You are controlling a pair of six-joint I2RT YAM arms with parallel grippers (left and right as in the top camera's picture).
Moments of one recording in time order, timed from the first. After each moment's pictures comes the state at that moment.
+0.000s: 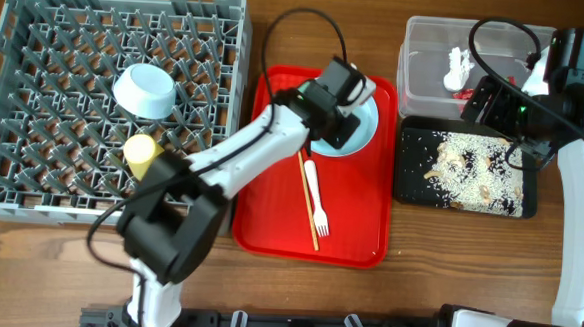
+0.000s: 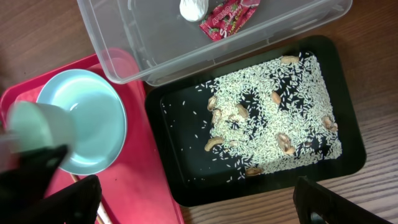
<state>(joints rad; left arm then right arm) -0.67 2.00 1.50 -0.51 0.05 0.02 -0.13 1.47 1.54 -1.23 -0.06 0.29</state>
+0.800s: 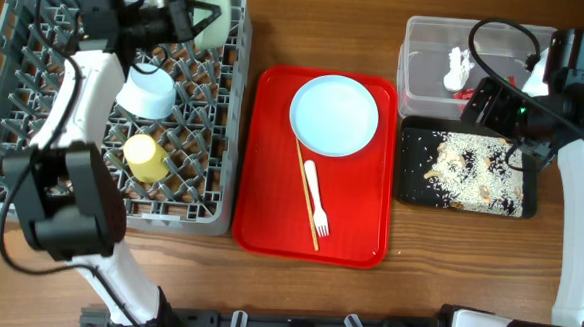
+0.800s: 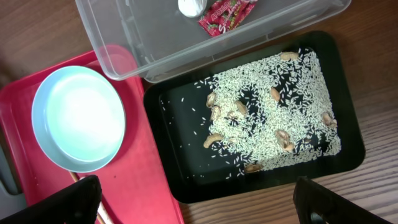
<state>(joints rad) 0.13 1.98 1.55 -0.18 1.07 -0.32 -0.13 1.47 1.54 -1.24 -0.06 0.29</state>
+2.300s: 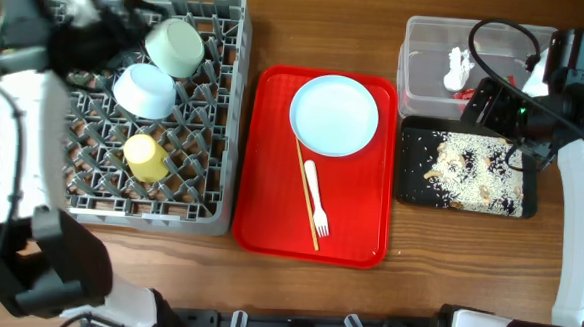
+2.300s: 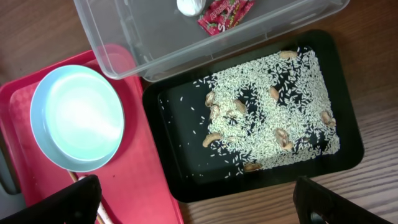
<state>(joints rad) 0.23 1.72 1.56 -0.73 0.69 -0.39 -0.13 1.47 1.54 -1.24 -0.05 0.29</state>
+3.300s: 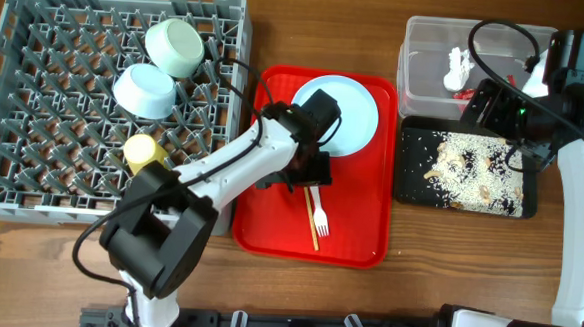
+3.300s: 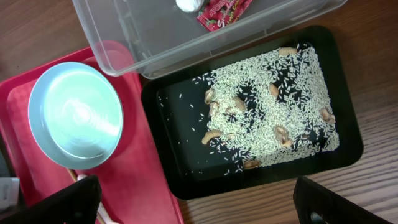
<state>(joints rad) -0.68 1.93 1.35 -0.95 0.04 -0.74 -0.13 1.47 1.54 -1.25 -0.05 0.29</state>
